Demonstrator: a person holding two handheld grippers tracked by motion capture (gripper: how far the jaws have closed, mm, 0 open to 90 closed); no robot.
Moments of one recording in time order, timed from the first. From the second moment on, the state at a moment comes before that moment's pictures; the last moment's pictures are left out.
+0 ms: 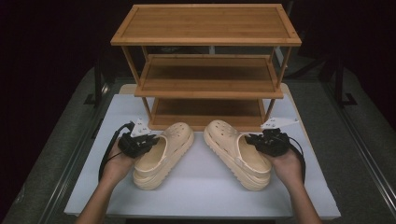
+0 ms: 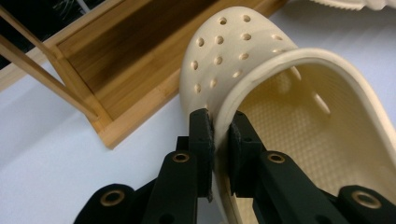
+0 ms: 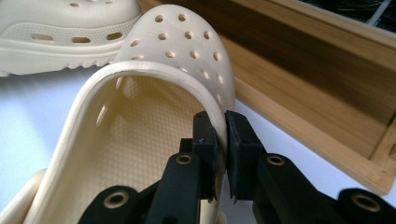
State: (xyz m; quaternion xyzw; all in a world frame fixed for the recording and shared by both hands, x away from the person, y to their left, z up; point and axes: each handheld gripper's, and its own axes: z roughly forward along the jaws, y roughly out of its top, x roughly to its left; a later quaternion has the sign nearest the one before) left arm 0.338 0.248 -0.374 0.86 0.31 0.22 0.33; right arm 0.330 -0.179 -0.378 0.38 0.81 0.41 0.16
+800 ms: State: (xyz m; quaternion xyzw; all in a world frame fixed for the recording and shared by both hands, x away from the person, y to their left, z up) left arm 0.381 0.221 -0.358 0.85 0.31 0.24 0.35; right arm 0.368 -0.181 -0.374 0.42 0.79 0.40 0.20
